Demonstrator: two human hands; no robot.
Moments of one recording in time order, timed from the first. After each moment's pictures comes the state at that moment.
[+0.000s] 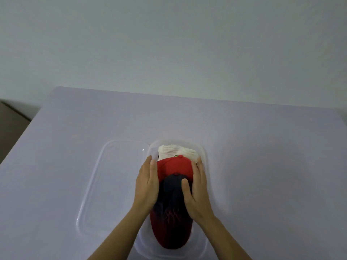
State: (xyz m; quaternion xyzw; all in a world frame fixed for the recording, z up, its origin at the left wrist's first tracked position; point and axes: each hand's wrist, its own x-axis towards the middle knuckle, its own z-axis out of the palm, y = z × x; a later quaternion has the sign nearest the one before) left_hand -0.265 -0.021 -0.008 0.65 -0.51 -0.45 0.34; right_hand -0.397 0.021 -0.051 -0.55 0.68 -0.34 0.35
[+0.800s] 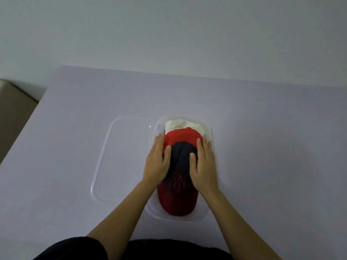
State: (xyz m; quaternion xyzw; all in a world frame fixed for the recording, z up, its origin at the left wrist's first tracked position) left_hand -0.251 -0.009 -0.046 0.61 -0.65 -0.35 0.27; right_hand -0.394 0.031 -0.068 -0.58 0.73 -0.27 0.22
